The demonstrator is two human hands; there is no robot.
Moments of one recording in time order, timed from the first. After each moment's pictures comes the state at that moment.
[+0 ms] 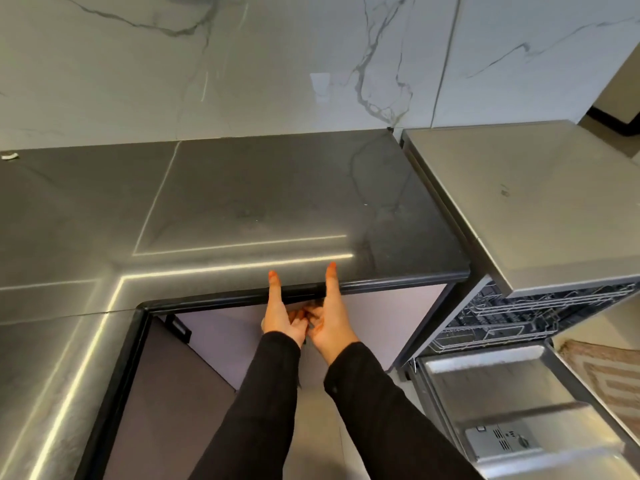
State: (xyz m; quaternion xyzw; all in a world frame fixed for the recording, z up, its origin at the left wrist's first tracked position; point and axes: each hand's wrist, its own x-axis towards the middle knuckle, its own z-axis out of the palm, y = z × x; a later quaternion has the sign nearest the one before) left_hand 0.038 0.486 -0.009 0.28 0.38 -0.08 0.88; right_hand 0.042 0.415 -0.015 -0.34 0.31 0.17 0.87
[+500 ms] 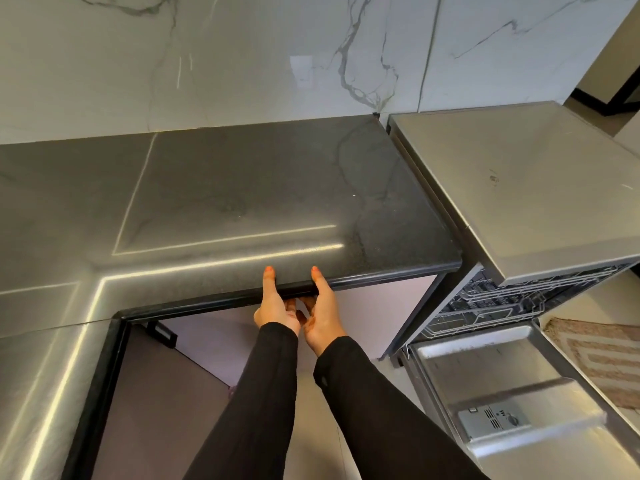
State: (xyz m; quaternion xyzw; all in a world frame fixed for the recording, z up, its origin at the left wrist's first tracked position) left_hand 0.057 0.470 -0.011 0.35 0.44 -0.02 0.83; right_hand 0.062 0.413 -0.049 -0.34 0.31 0.14 0.87
